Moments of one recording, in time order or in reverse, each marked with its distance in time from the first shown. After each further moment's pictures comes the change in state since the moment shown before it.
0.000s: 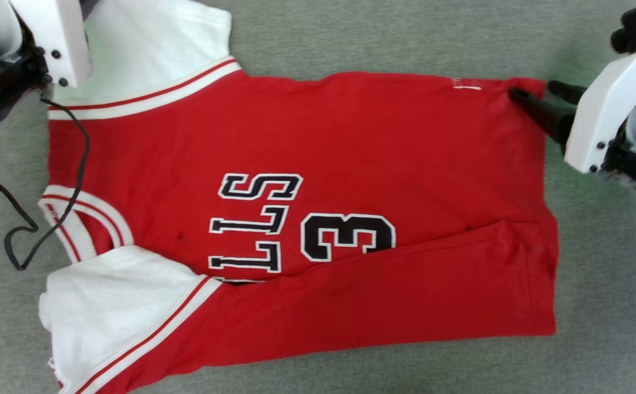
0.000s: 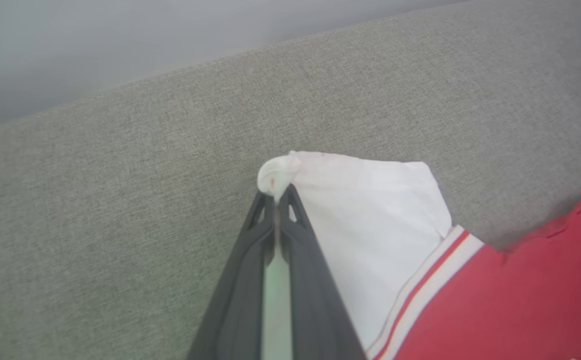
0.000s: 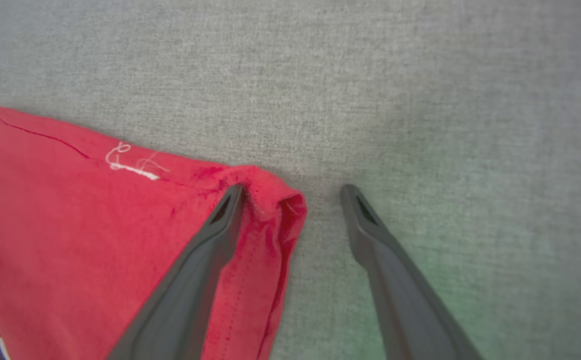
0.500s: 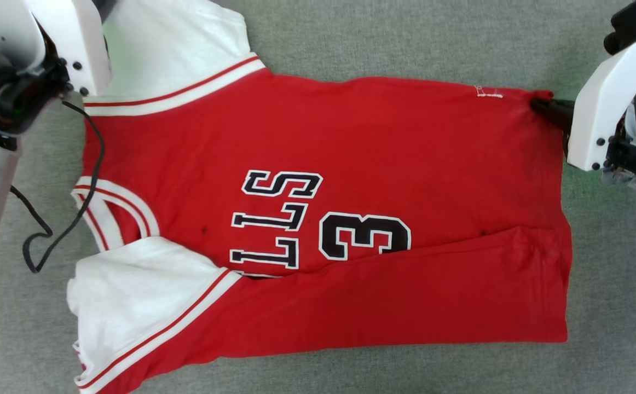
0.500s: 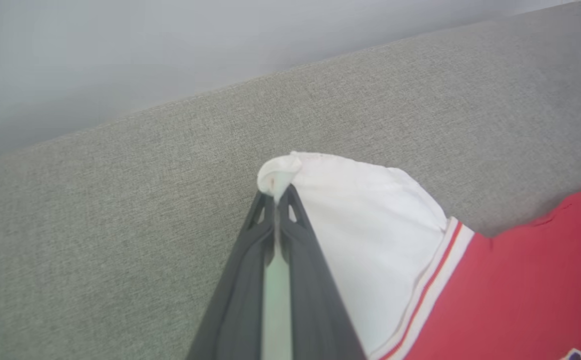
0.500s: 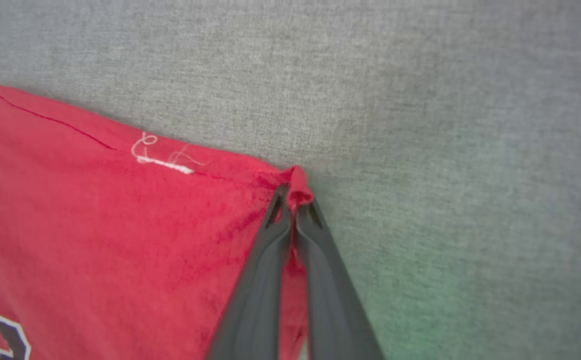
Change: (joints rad) left arm 0.013 -0.031 -0.019 0.037 0.019 -0.035 -0.120; right arm -0.035 -0.009 0.011 0.049 -0.019 0.000 0.119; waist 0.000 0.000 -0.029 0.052
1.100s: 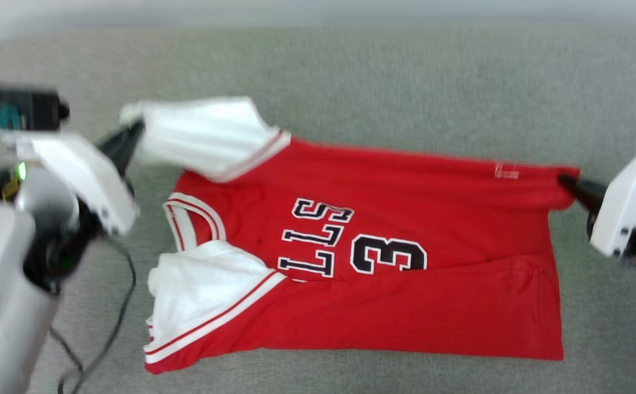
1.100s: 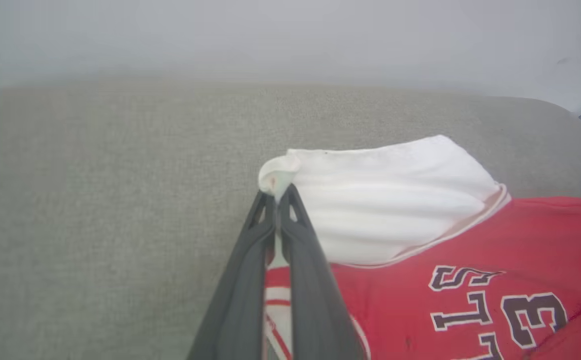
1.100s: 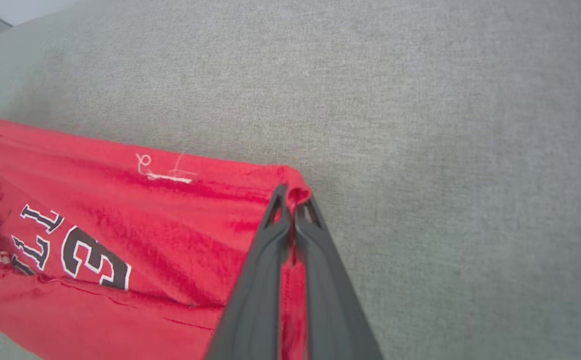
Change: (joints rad) left arm 0.451 0.002 0.098 -0.107 -0.104 0.055 -0.296; right arm 0.302 -0.022 -0.145 -0.100 0.022 0.000 -0.157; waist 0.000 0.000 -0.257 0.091
